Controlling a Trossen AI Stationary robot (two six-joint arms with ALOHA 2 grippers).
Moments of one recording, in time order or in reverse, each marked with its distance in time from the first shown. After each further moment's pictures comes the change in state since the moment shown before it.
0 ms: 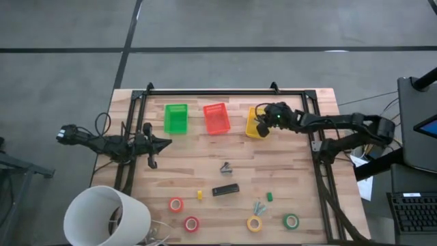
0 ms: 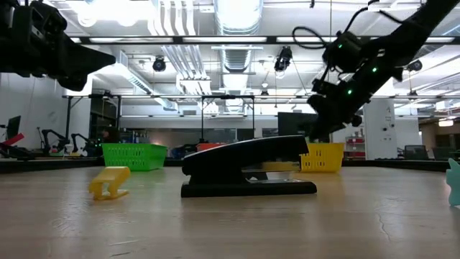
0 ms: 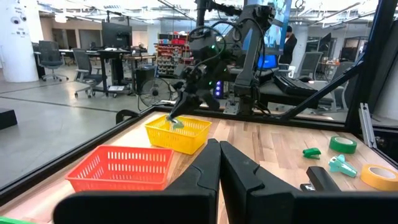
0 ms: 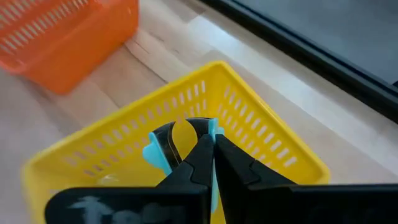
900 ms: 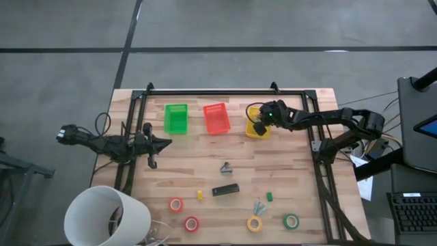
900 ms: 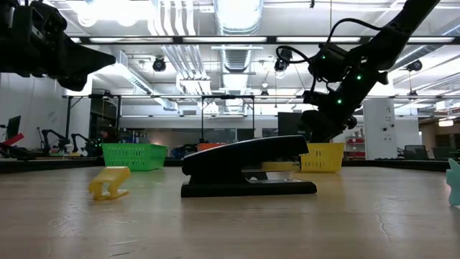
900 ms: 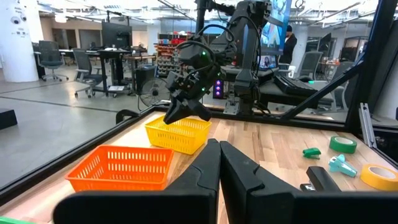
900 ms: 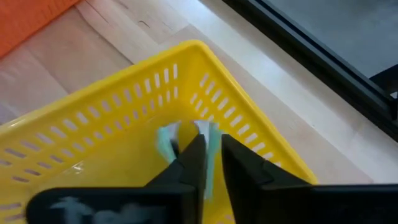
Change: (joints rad) left arm 0.000 0.000 0.000 0.000 0.000 0.000; right arm -0.008 0.137 0.092 -0.078 0.087 -0.051
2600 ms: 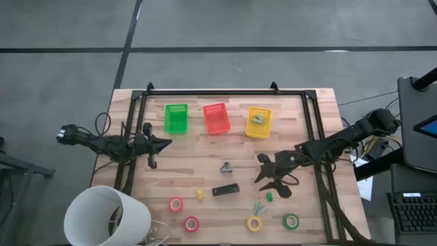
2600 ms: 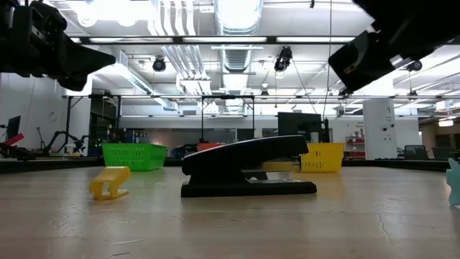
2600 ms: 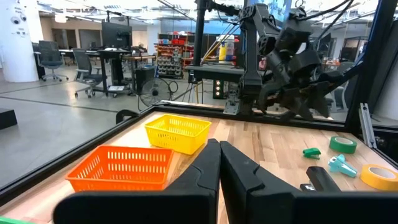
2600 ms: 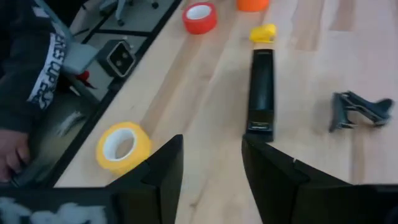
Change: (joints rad) left arm 0.000 0.000 0.000 0.000 0.000 0.000; right arm 0.801 -0.221 -0.020 0.054 -0.535 -0.006
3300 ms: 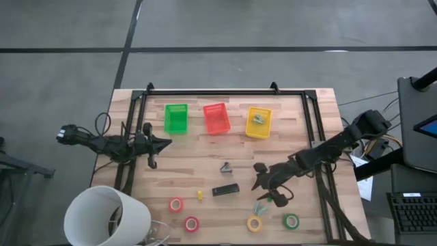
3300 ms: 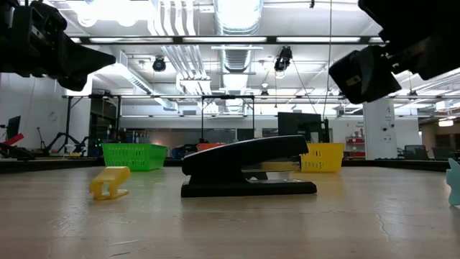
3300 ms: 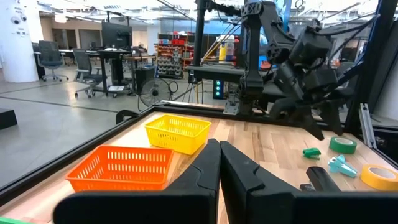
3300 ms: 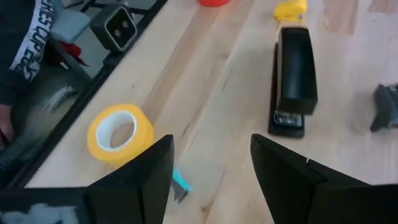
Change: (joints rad) left arm 0.000 0.000 0.000 0.001 0.000 0.000; right arm 0.103 0.179 0.025 0.094 0.080 -0.008
